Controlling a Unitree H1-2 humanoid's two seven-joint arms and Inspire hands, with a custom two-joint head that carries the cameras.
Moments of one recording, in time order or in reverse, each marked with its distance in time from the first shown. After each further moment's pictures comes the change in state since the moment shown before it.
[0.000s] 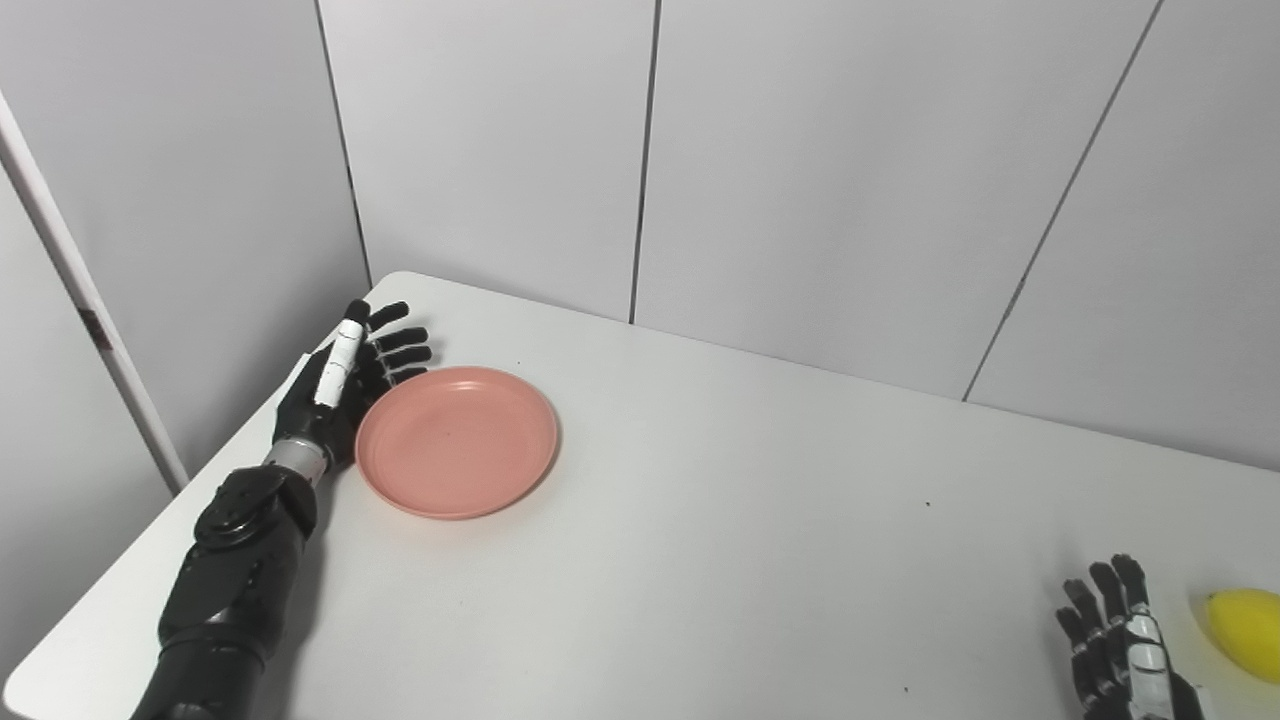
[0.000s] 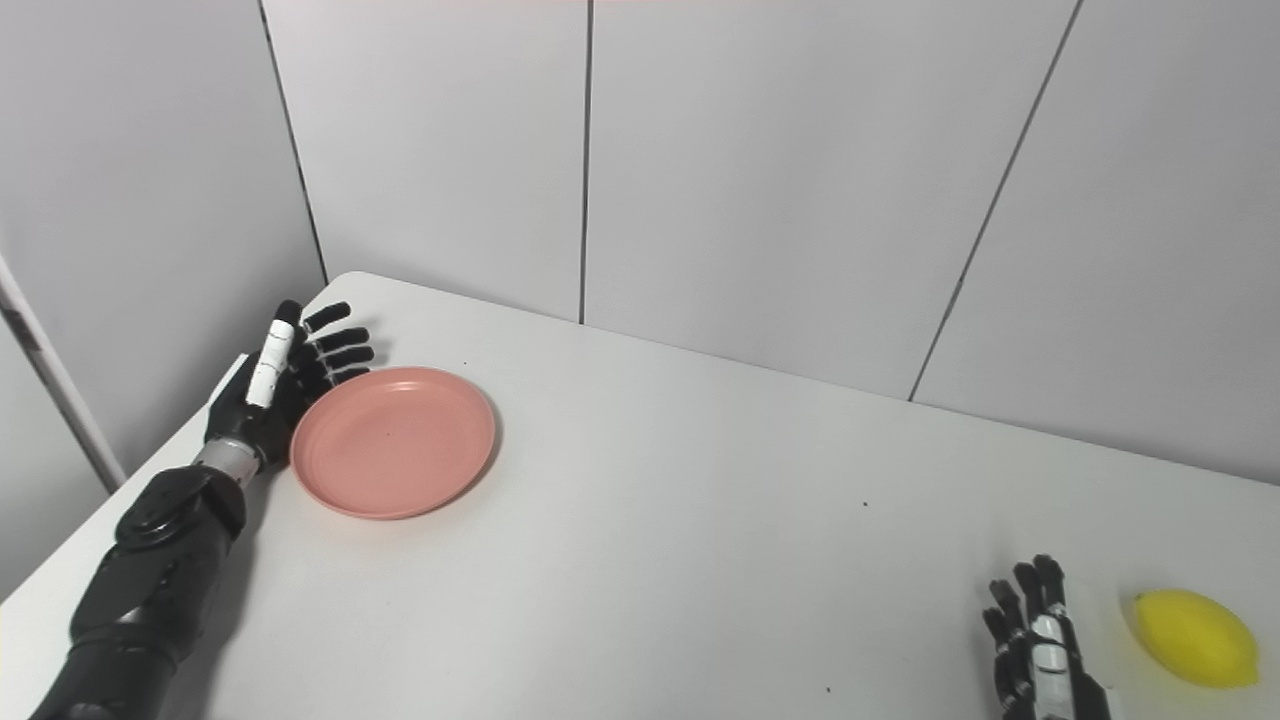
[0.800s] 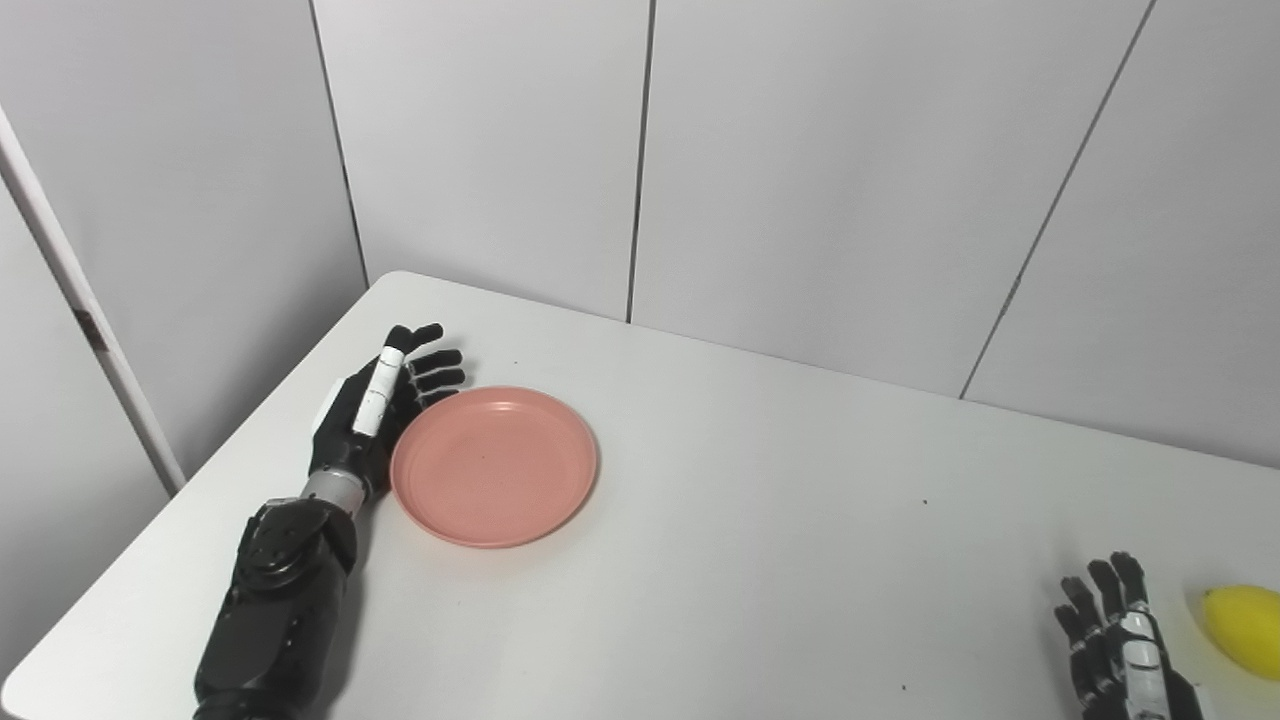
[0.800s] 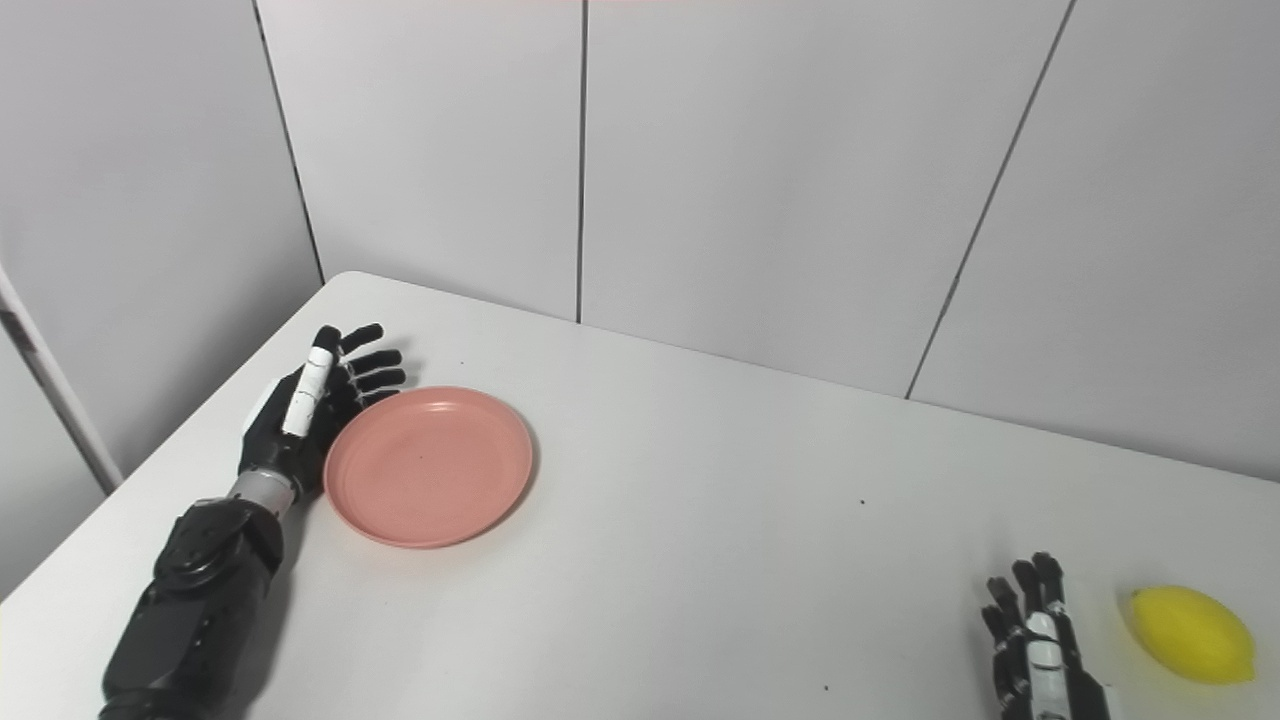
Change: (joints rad) left arm 0.095 -0.120 -0.033 -0.240 0.088 0.059 0.165; right arm -0.001 0.003 -0.001 0.000 0.003 0.000 -0.002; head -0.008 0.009
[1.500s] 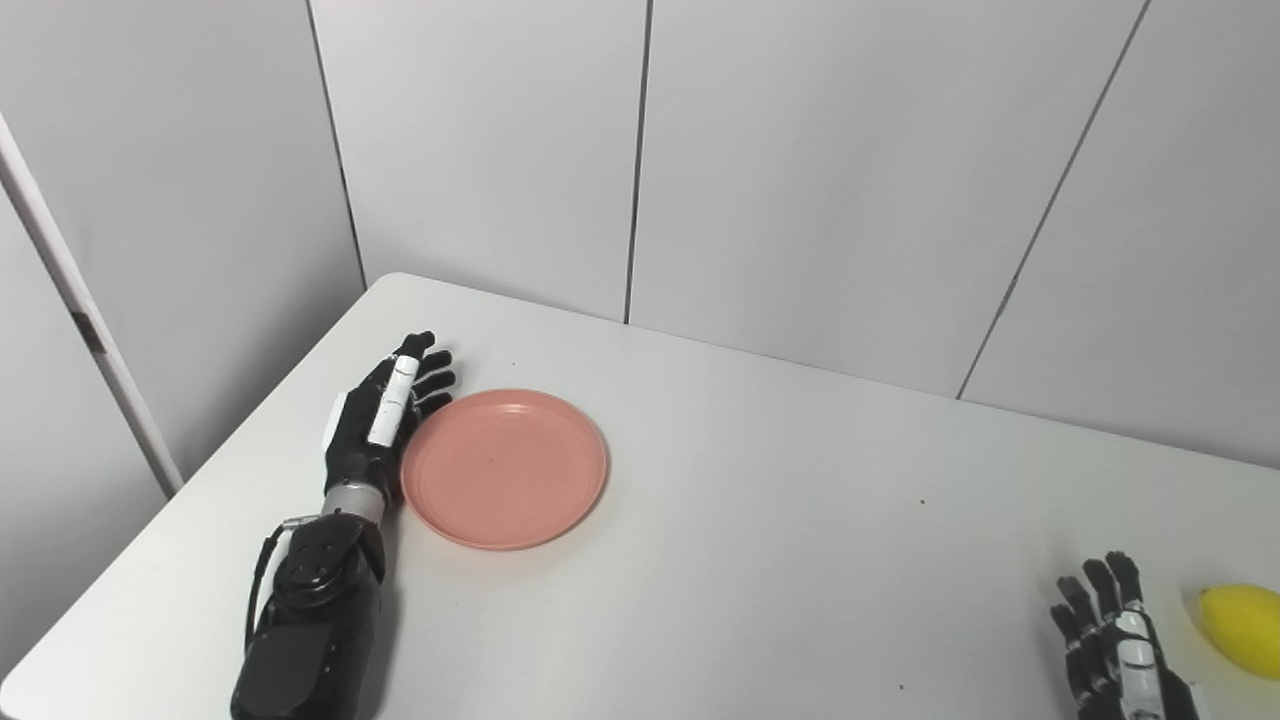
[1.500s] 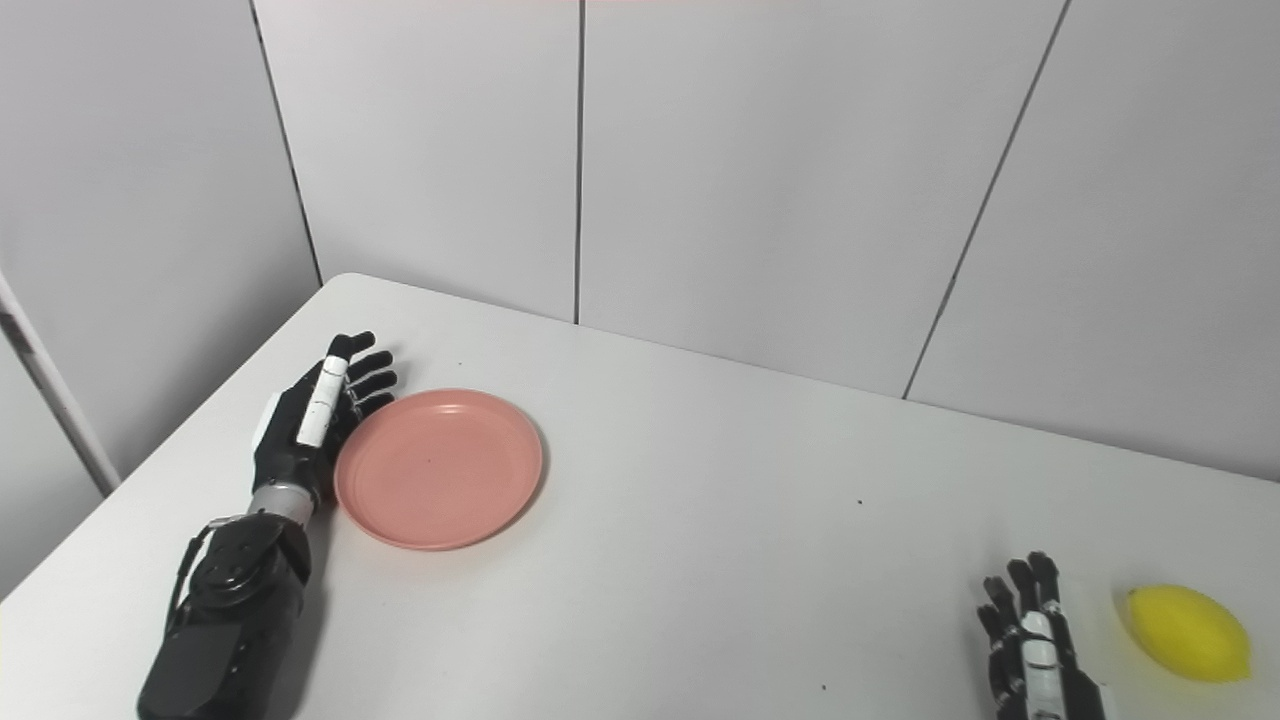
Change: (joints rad) left arm 0.027 -0.074 -0.014 -0.114 0.082 0.065 0.162; right arm -0.001 0.004 0.003 0.000 -0.003 0.000 0.000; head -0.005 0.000
